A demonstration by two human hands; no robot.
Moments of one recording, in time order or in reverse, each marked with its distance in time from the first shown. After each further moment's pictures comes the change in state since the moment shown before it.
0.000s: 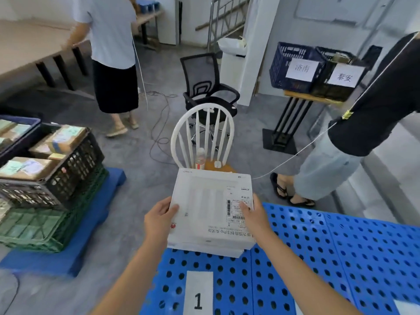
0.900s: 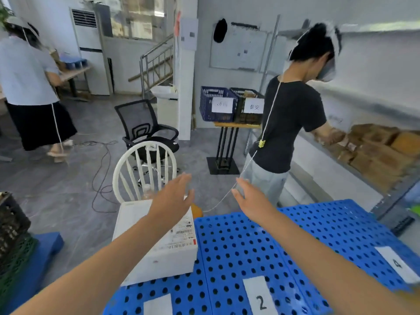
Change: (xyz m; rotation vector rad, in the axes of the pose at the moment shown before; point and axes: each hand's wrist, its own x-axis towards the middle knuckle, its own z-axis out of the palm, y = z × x) left_hand -0.103 0.115 0.111 0.991 -0.393 1.024; right_hand -0.081 -0.045 -0.162 -0.650 0.240 -0.265
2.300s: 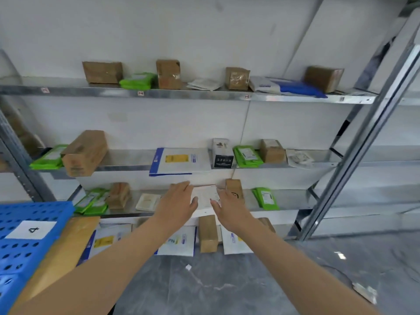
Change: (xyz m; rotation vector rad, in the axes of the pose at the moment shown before) left_hand -0.406 0.748 0.305 -0.219 -0.491 1.415; right_hand -0.726 0.435 -0.226 -0.090 0.582 1.247
